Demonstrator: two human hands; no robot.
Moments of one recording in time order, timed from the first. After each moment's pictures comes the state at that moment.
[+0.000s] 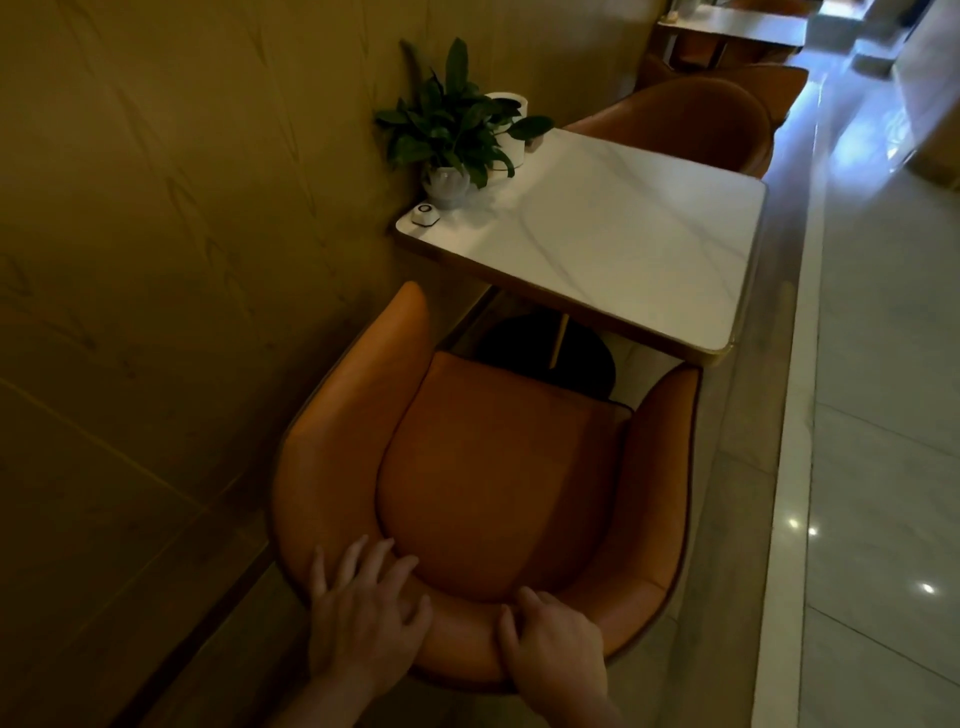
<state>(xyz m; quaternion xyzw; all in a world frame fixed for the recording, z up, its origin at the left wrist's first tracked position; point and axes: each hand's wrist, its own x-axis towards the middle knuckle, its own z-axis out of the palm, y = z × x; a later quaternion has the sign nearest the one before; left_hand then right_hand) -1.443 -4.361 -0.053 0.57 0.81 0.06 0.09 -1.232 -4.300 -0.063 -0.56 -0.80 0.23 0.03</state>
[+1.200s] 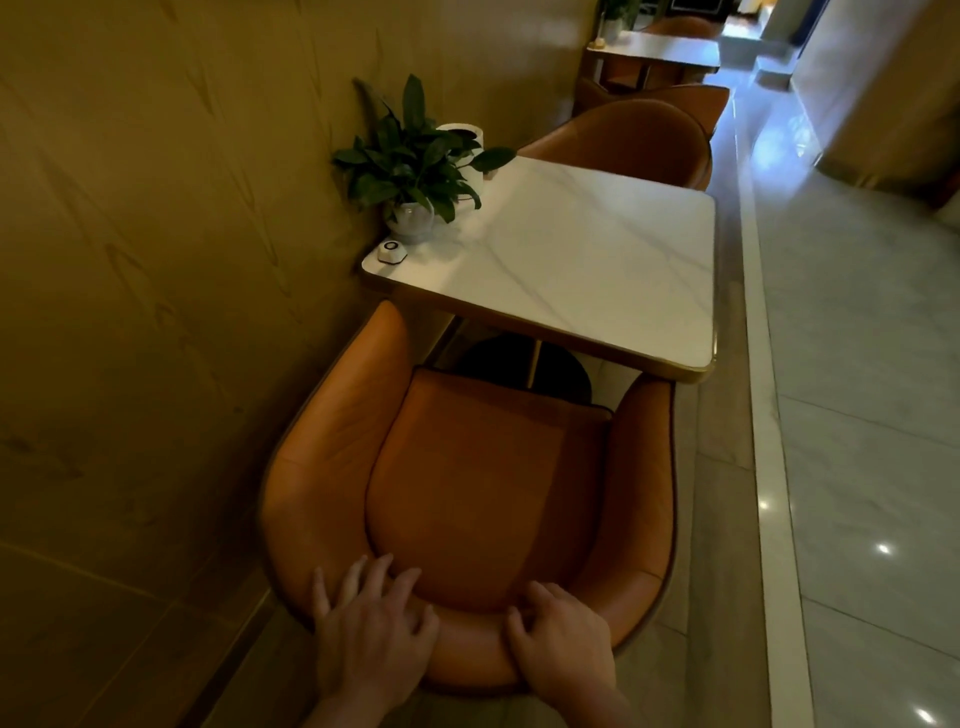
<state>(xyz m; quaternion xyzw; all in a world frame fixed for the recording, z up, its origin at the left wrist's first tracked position) -1.500 -4.289 -0.065 0.59 0.80 0.04 0.08 -1.286 -4.242 -0.067 -0.62 -0.75 0.20 0.06</state>
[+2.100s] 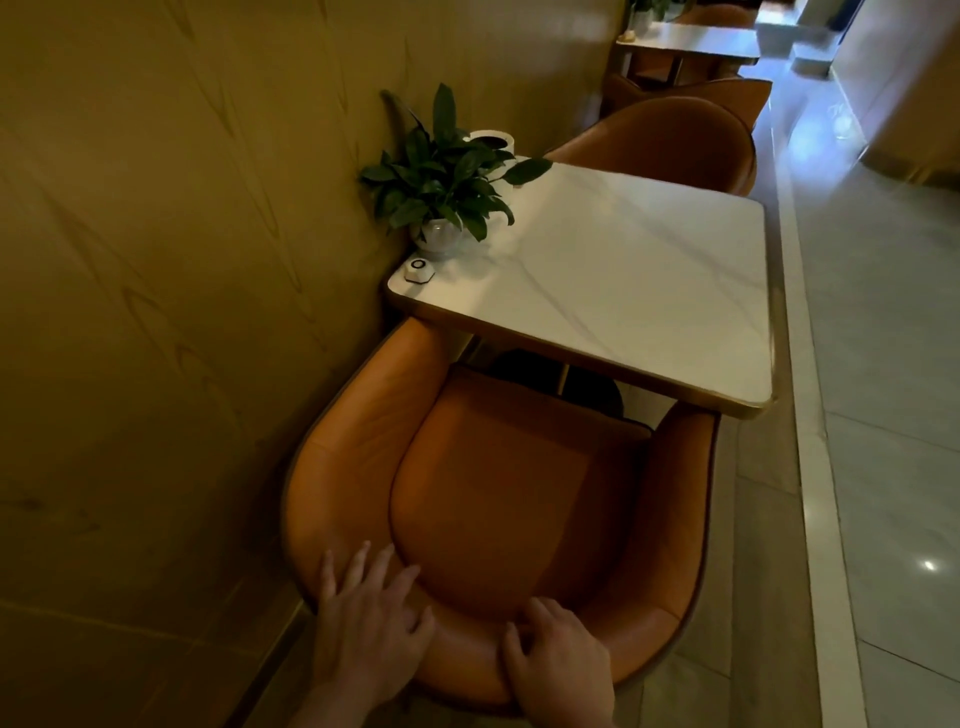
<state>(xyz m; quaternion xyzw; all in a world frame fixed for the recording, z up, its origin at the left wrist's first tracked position) -1.572 -4.219 -0.051 0.61 0.78 -0.10 0.10 -1.354 -4.191 -0.063 -0.62 -0.75 0.22 0.07</state>
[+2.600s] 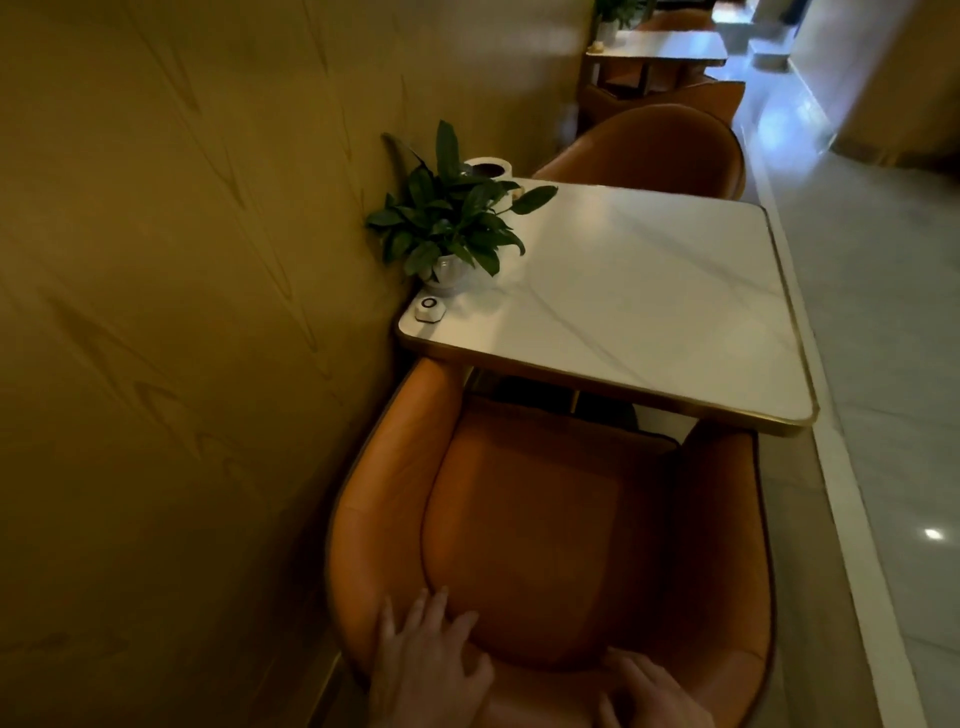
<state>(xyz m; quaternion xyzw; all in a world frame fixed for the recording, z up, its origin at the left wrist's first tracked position) -1.616 -4.160 -0.051 0.64 0.72 -0.14 0.22 -1.352 -4.164 -0.063 -0.65 -0.73 0.24 0.02</state>
